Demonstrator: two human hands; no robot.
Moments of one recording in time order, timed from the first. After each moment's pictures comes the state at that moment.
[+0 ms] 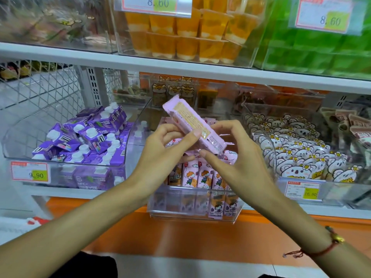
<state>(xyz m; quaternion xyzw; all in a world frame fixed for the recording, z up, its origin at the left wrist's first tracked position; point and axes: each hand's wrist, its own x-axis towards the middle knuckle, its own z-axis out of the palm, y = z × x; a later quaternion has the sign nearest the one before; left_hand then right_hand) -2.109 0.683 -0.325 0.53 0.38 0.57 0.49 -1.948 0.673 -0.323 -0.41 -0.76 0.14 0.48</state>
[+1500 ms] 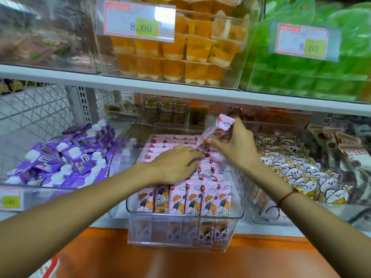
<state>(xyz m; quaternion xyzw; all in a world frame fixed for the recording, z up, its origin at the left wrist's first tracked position) -2.084 0.787 -0.339 0.89 0.43 0.11 0.08 -1.911 0.773 -0.304 -0.59 -0.69 0.06 0.42</state>
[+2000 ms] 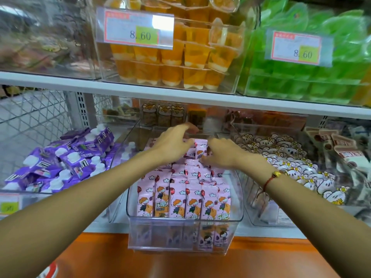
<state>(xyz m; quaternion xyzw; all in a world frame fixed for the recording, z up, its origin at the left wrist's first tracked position) -2.081 0.806 -0.308 0.79 0.47 0.34 0.17 -1.925 0.789 -0.295 -0.62 -0.79 0.00 0.03</state>
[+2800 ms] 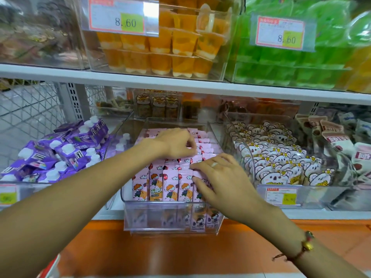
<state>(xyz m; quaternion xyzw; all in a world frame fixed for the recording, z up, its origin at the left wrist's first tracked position) -2.066 0.807 -0.315 0.89 0.45 0.10 0.07 -1.916 0.686 -0.343 -0.51 -0.84 -0.12 0.14</state>
